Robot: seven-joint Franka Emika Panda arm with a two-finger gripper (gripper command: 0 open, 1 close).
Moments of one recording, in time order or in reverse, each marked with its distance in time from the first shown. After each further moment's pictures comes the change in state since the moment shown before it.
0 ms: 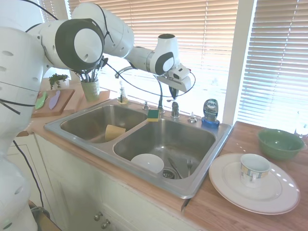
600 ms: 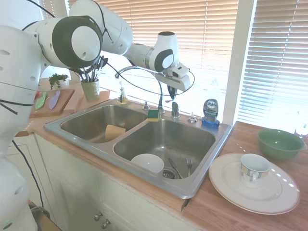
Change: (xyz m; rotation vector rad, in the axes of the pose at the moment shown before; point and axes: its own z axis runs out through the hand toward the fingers) arm -0.004 0.001 -0.007 -0.035 -0.025 -0.007
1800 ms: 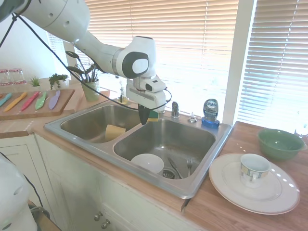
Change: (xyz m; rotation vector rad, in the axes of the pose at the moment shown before) arm -0.120 0.187 -0.053 -0.276 -0.180 -0.043
